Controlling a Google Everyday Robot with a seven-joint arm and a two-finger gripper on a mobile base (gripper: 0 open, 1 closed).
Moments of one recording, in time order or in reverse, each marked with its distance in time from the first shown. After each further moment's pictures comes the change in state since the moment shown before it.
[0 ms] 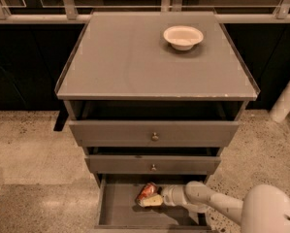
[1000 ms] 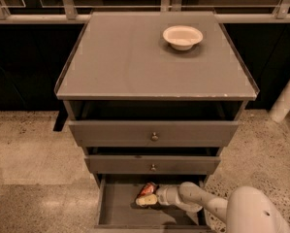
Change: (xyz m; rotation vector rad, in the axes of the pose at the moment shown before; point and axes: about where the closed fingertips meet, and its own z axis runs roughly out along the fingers) arm 0.007 -0.017 0.049 -0.006 -0.018 0.021
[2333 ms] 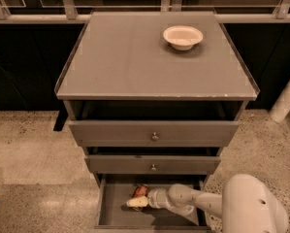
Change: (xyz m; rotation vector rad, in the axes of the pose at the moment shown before) arm -0.001 0.045 0.013 0.052 0.043 0.099
